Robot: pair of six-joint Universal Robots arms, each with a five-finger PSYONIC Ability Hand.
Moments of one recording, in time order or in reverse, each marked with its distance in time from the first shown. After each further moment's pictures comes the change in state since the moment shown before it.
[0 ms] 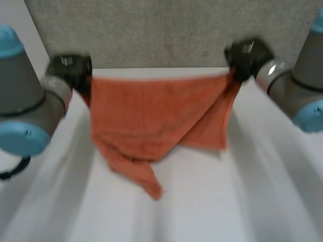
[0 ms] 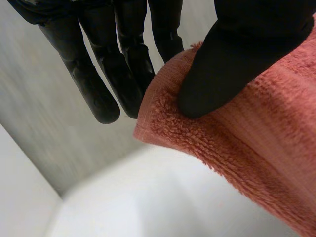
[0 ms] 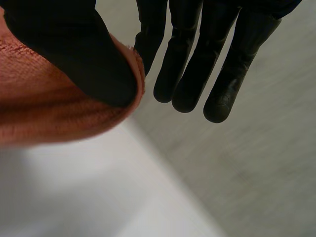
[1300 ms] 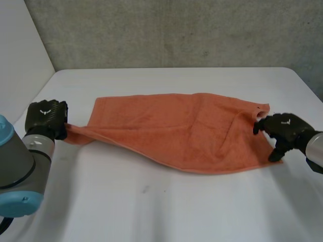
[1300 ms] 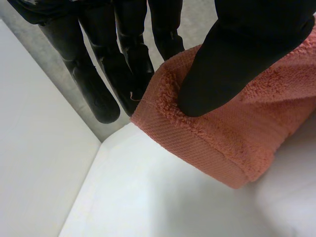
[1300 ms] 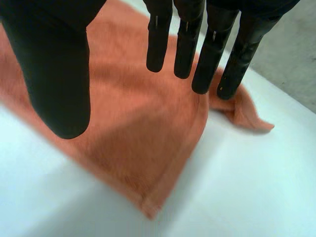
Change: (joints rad) left arm 0.160 0.118 -0.701 0.518 -0.001 0.093; right arm -0.409 -0.209 0.791 -0.039 -0.371 -0.175; left_hand 0.001 0.003 0.004 0.005 0.000; right_hand -0.529 -0.648 -0.649 -0.656 -0.641
